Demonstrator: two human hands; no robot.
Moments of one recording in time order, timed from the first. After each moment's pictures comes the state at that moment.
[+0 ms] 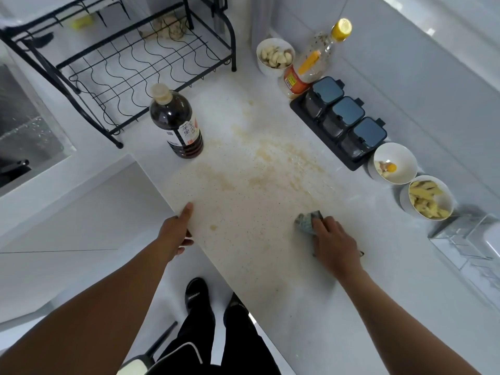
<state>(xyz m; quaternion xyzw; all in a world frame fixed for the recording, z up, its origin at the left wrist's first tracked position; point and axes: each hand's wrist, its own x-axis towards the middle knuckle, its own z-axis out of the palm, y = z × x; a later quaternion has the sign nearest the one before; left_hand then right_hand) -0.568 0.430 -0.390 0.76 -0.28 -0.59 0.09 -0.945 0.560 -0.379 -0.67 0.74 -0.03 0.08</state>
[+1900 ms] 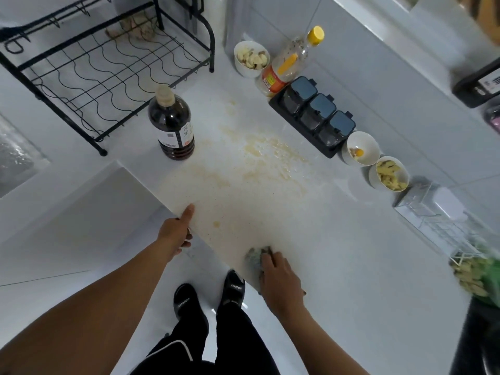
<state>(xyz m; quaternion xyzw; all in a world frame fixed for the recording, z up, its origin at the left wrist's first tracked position) -0.550 0.418 -0.393 0.70 -0.35 -0.62 0.05 -0.748 0.625 -0.347 -0.55 0.81 0.01 0.19</state>
